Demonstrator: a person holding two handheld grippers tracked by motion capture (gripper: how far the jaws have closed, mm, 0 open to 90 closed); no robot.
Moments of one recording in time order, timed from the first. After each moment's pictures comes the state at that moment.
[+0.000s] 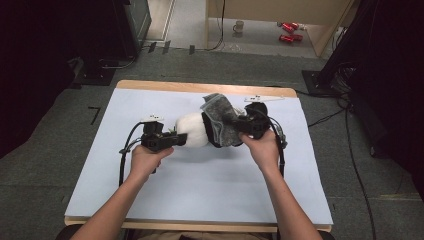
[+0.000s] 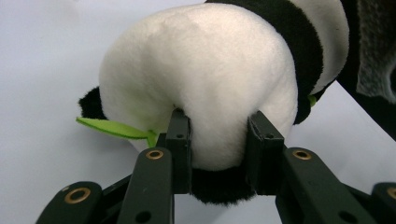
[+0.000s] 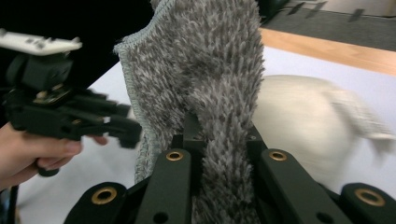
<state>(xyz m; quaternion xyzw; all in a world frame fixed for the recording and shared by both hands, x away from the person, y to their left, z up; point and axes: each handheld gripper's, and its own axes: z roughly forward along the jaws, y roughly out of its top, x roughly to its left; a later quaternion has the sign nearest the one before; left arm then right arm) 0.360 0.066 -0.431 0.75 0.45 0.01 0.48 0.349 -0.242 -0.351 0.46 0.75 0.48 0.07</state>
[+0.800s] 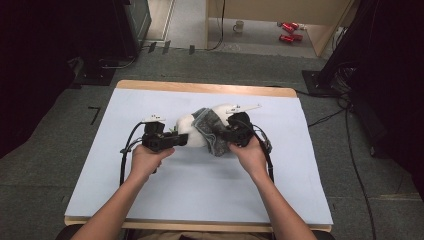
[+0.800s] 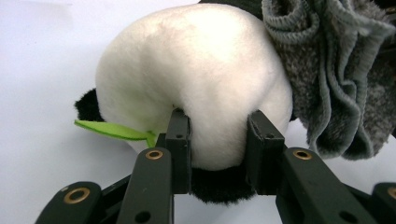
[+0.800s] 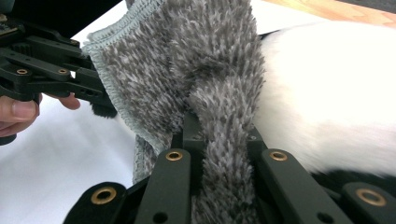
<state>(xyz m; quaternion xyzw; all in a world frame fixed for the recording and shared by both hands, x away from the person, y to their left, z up) 0.358 0.063 -0.429 0.75 0.45 0.01 0.48 0.354 -0.214 -0.389 0.44 0.79 0.42 0.08</state>
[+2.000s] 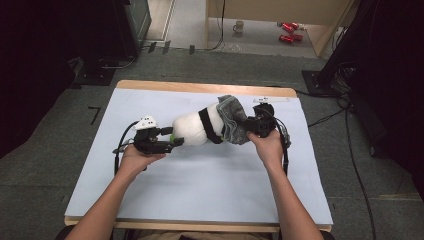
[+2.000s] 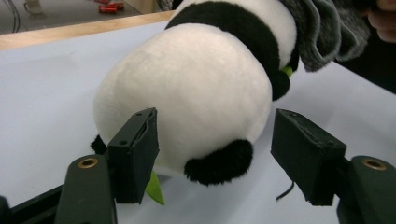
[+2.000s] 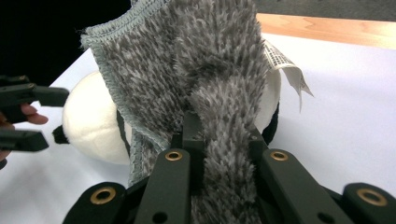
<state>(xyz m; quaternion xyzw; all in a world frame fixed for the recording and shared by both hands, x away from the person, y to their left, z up) 0.354 0.088 -0.435 0.79 0.32 0.08 0.51 0.376 -0.277 -0.387 0.51 0.72 0.46 0.08</state>
